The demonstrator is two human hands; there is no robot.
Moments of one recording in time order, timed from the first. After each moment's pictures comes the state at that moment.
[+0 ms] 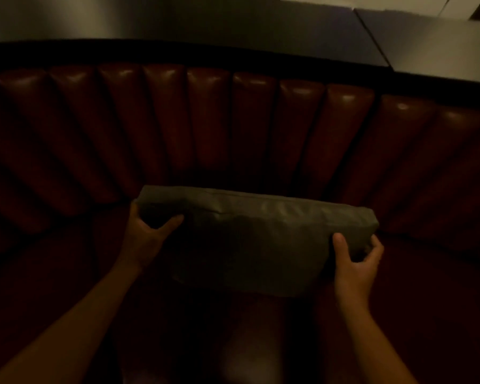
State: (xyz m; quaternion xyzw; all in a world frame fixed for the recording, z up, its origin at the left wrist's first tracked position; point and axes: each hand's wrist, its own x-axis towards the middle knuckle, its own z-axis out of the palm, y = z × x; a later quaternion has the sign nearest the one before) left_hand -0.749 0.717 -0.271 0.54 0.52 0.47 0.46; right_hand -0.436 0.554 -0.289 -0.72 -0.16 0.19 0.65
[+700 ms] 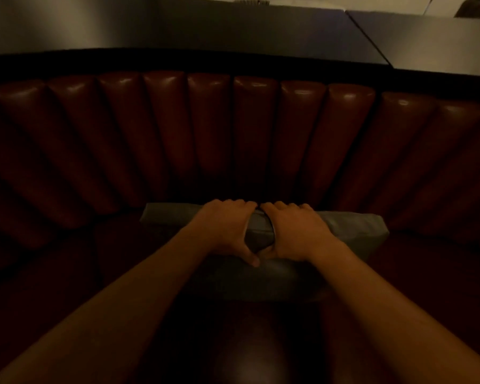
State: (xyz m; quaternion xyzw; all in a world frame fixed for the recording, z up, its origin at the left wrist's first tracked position) left_hand -0.639 0.729 -0.218 0.93 0.34 -0.15 0.07; right_hand -0.482 0.651 -0.230 -0.69 -0.72 0.06 -0.04
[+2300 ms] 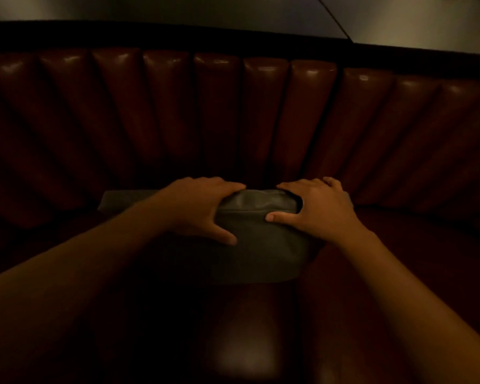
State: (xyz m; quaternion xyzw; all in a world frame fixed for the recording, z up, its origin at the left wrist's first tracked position) left_hand -0.639 0.732 -0.196 0.95 0.26 -0.15 0.08; right_hand -0.406 0.595 -0.225 -0.77 -0.63 0.03 0.05
